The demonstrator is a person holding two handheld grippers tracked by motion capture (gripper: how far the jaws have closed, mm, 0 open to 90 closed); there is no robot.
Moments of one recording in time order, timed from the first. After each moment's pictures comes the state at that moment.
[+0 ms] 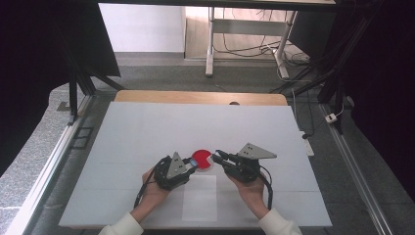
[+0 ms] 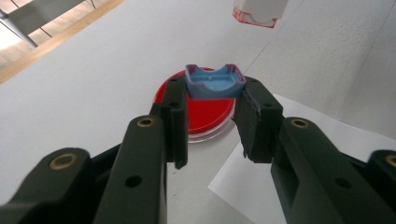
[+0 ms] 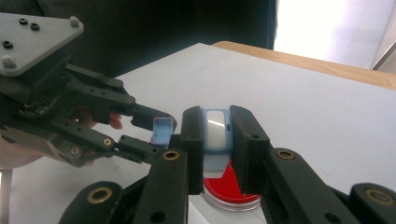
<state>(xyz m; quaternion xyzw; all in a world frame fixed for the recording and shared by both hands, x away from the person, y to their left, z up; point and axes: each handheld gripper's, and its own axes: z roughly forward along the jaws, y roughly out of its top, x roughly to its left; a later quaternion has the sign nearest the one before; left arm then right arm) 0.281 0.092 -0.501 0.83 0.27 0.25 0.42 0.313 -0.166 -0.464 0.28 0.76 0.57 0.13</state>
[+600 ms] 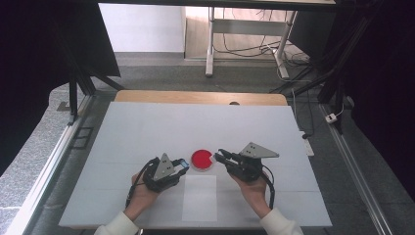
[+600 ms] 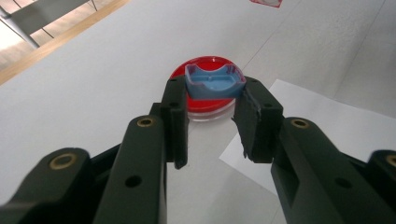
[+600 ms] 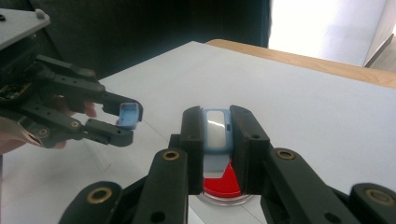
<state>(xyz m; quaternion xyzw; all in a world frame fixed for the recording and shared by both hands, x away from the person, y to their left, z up) 0.271 0.120 -0.499 0.83 0.27 0.24 0.43 0.316 -0.173 -0.464 0.29 0.76 0.56 0.14</state>
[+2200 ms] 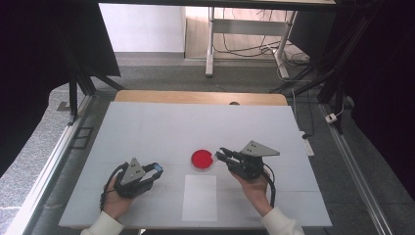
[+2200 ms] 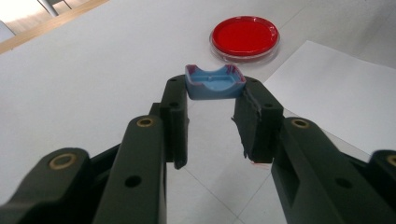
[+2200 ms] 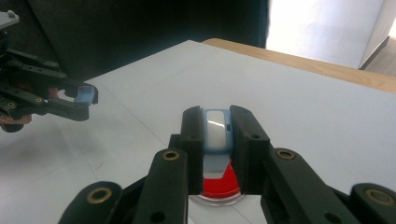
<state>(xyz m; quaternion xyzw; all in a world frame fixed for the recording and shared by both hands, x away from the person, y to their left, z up) 0.249 0.185 -0.507 0.81 0.33 0.23 0.42 0.322 -0.175 -0.463 0.29 0.76 0.56 0.15</state>
